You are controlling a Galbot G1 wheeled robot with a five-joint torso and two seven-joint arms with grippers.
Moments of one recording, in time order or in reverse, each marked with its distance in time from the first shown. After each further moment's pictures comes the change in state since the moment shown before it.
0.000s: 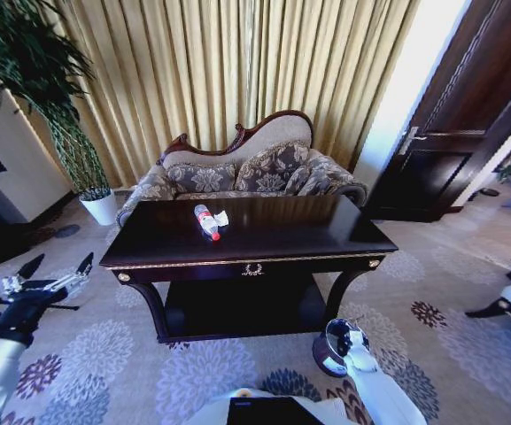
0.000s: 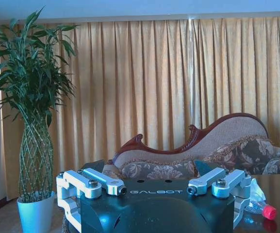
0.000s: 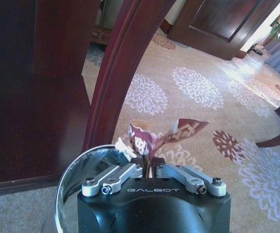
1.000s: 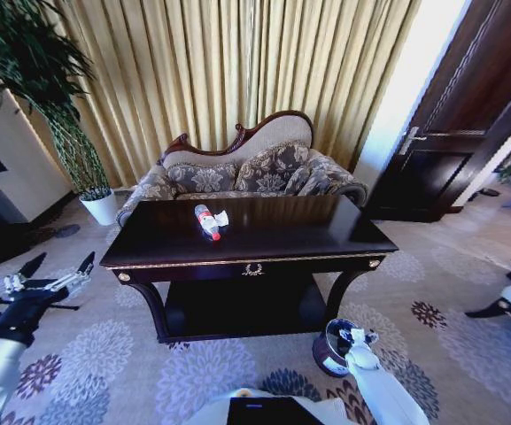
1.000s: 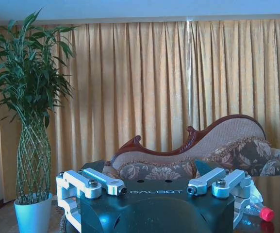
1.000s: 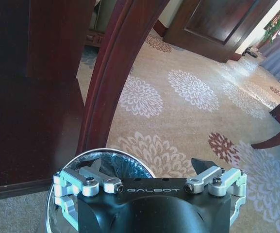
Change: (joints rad) left arm 0.000 0.002 -0.004 -0.002 -0.007 -0.002 0.004; right arm -0.007 -0.010 0.007 0.008 0.008 0.010 0.005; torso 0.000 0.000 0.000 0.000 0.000
